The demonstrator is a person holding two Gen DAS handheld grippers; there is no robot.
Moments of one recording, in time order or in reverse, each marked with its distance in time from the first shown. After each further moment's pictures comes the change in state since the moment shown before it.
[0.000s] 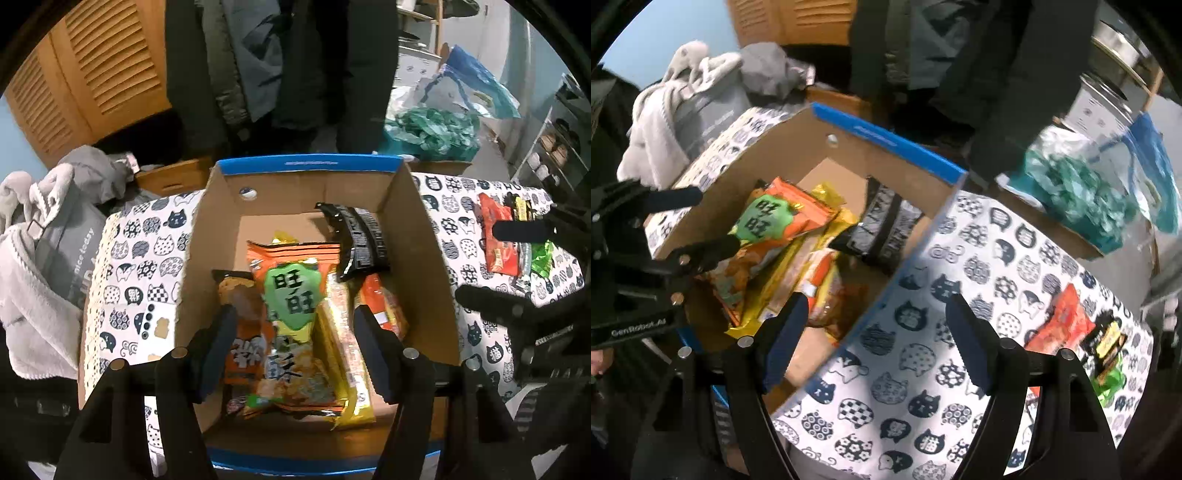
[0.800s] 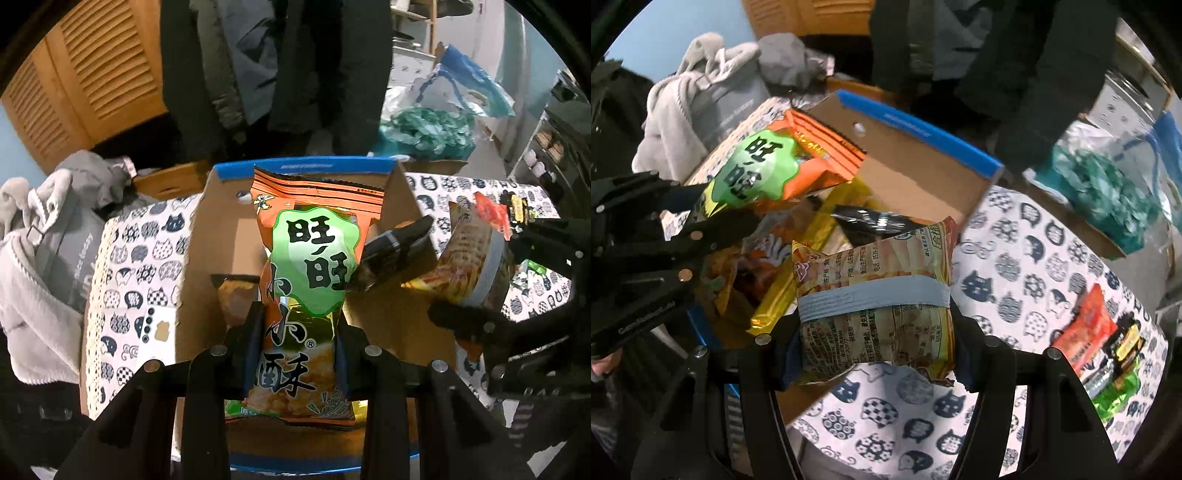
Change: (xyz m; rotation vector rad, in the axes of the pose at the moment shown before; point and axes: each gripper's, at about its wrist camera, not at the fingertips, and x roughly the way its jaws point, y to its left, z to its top) left arm -0.001 0.003 0.001 0.006 0.005 0.001; right arm 0.016 0.022 0.003 -0.042 0.047 0.091
